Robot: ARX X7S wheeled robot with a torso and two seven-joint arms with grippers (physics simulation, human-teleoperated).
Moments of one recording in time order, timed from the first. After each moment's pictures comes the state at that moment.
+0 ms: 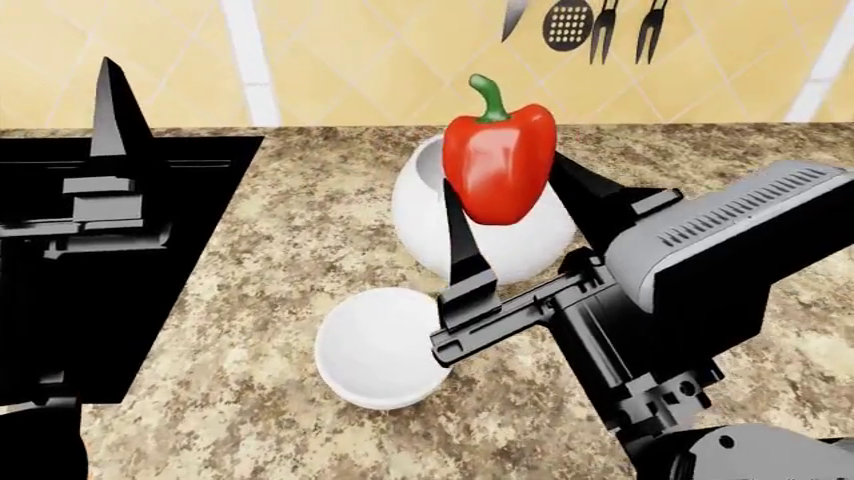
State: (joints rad) left arm -0.40 -0.38 -0.16 0.92 -0.56 -0.58 -0.33; right arm 0.81 0.66 -0.52 -0.94 1.01 0.72 0.74
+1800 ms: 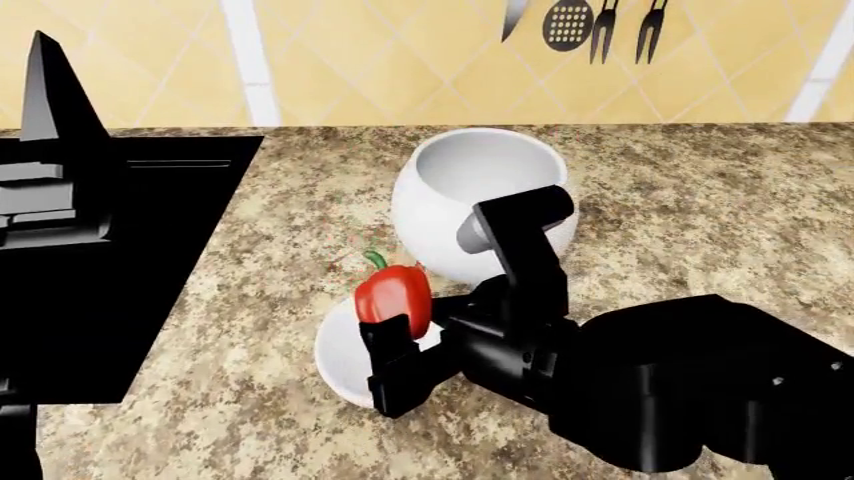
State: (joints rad) left arm -0.42 -0.46 -0.23 0.96 -0.71 -0.59 -0.41; right arm 1.06 0.57 -0.75 -0.40 1.94 0.85 0.83
